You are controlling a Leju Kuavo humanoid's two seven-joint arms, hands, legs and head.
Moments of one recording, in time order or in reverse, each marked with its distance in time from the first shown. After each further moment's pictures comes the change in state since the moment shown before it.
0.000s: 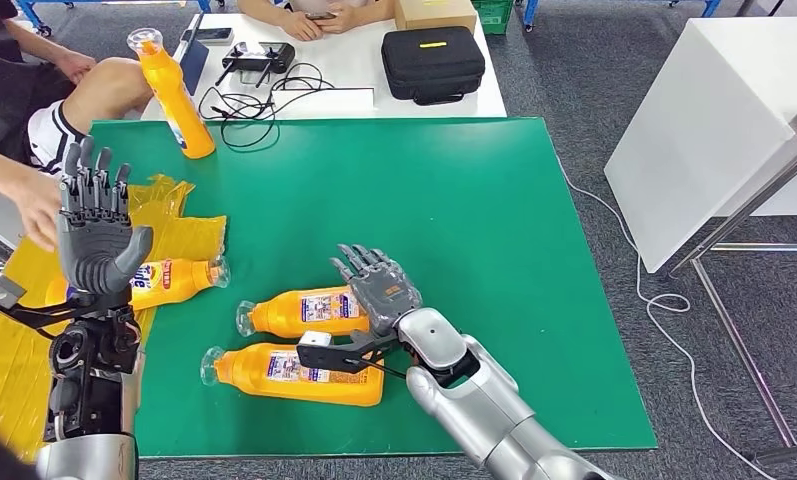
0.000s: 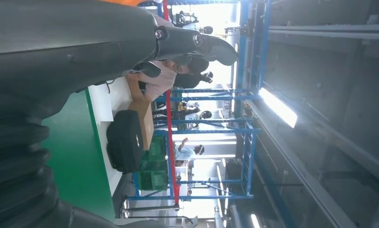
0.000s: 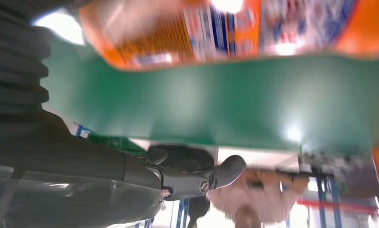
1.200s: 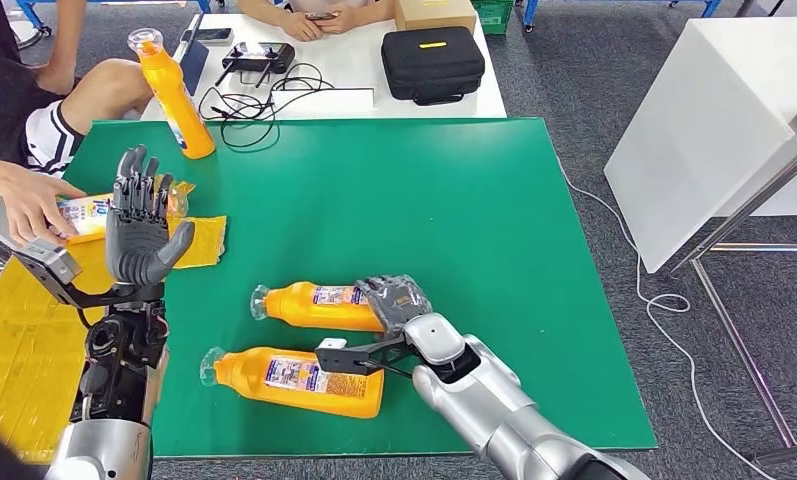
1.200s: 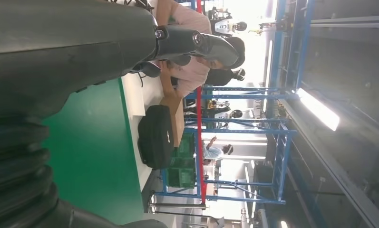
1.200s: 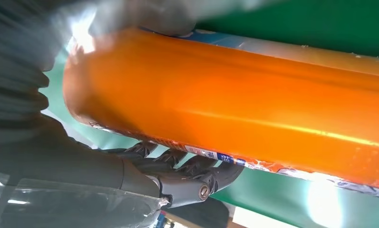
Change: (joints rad) left arm -0.054 -0.003 -0.052 0.179 -0.049 0.075 0.000; right arm -0.062 -0.006 0.036 0.190 -0.008 0.092 0.094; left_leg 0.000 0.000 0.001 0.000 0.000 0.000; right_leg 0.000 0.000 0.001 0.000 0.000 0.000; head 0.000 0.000
